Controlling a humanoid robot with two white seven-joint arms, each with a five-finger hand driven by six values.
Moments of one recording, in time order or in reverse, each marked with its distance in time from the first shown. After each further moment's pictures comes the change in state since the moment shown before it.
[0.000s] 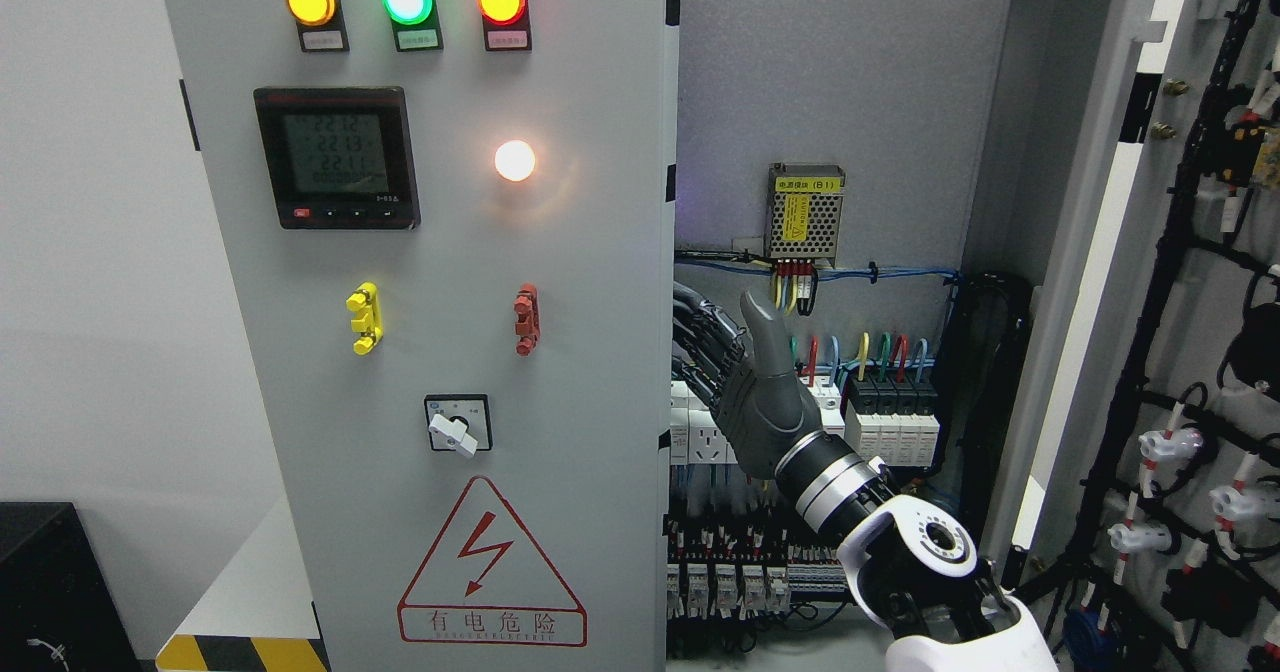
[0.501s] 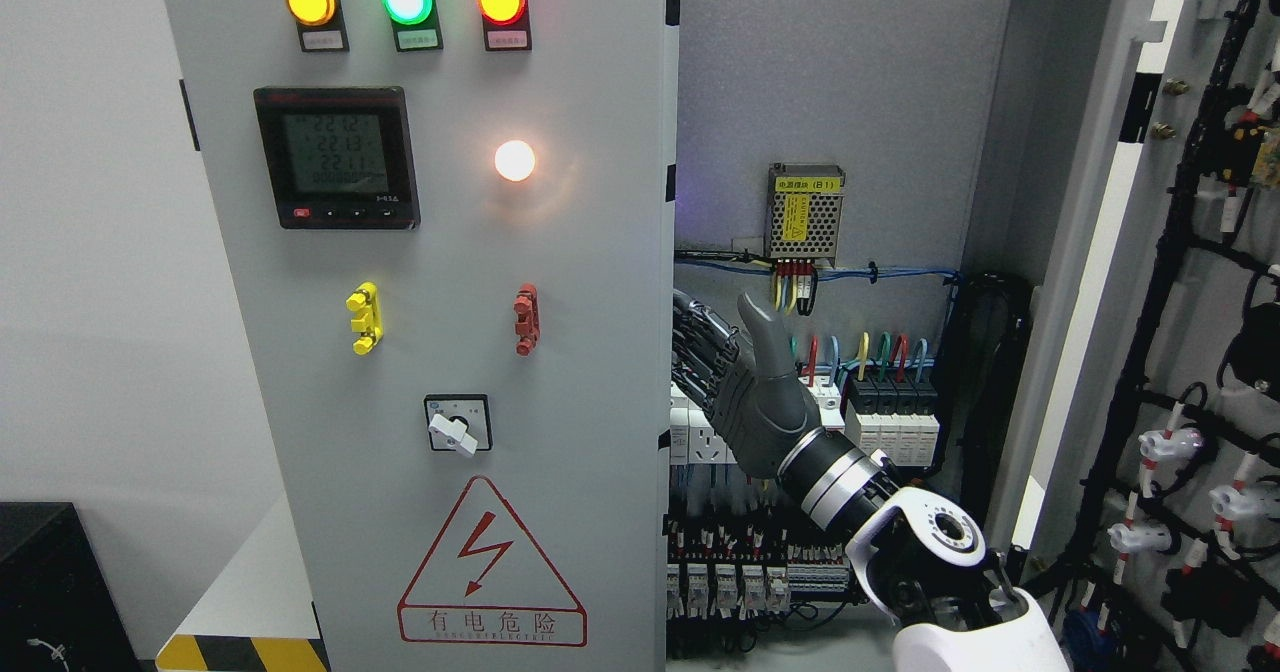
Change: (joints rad) left arm 0.000 -0.001 0.000 0.000 0.000 0.000 0.000; right arm -0.012 -0.003 -0.027 0.028 -0.011 0.003 0.123
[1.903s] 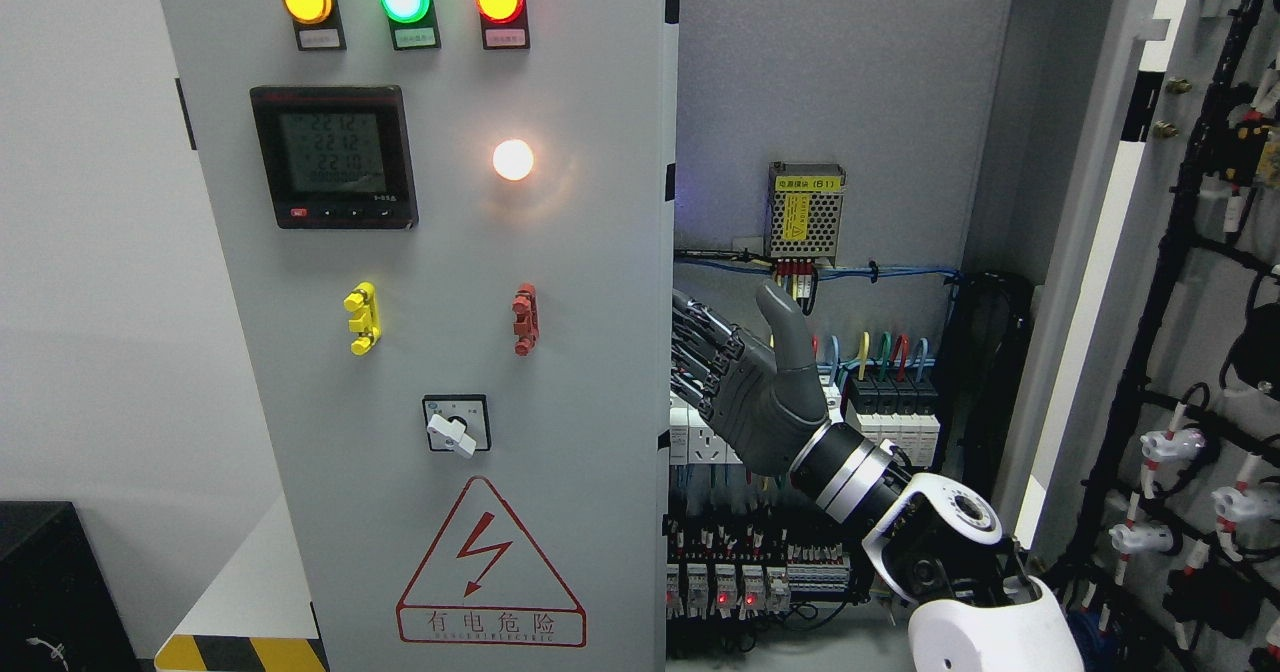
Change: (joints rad) left arm 0.000 -0.001 0.000 0.000 0.000 0.000 0.000; right arm -0.031 -0.002 -0.054 0.060 -0.087 0.048 0.180
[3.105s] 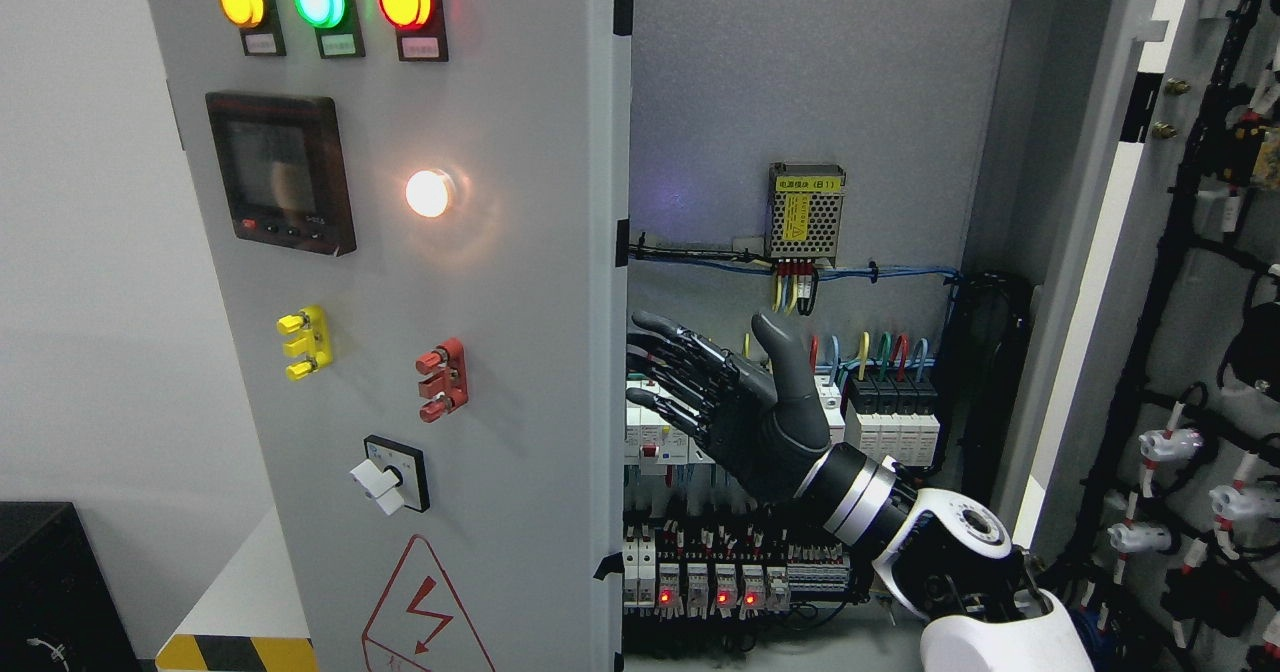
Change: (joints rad) left arm 0.000 0.000 0.000 0.000 0.000 0.000 0.000; right arm 0.073 -0.038 0.056 -0.062 -0.033 0.009 0.070
